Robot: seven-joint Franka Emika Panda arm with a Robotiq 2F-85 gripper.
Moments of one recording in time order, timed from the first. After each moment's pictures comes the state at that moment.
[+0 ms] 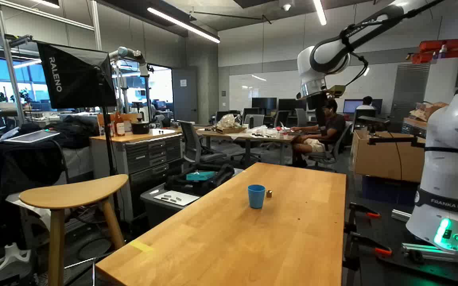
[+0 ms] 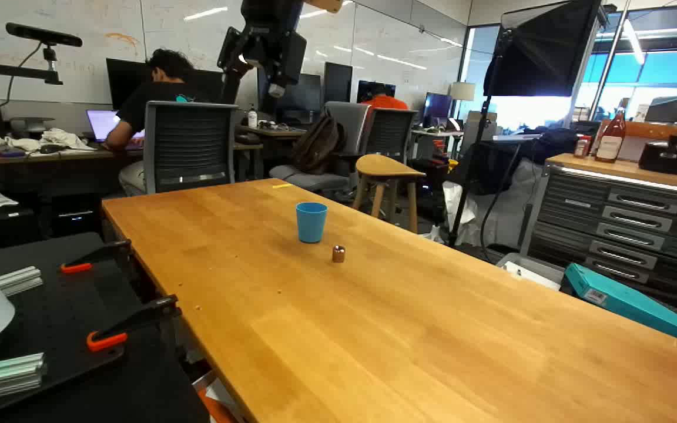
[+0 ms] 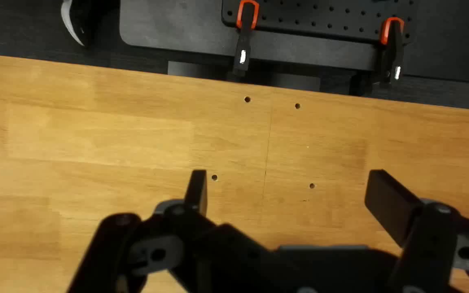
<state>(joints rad) -0.06 -0.35 -0.18 -2.40 -0.09 1.77 -0.31</state>
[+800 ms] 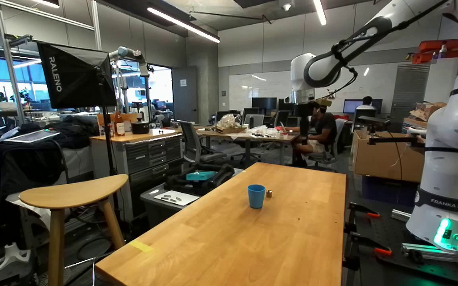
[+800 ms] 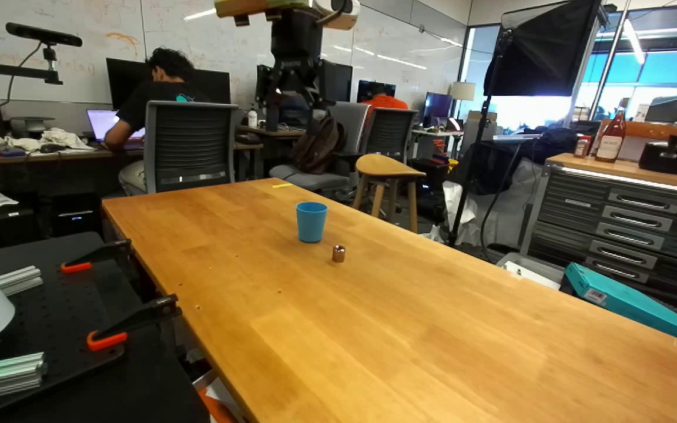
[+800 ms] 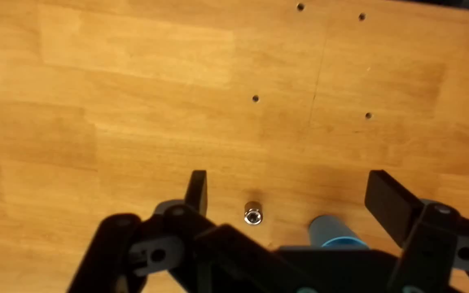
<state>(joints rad) -0.06 -0.24 -0.13 -2.43 -0.17 2.12 -0.24</state>
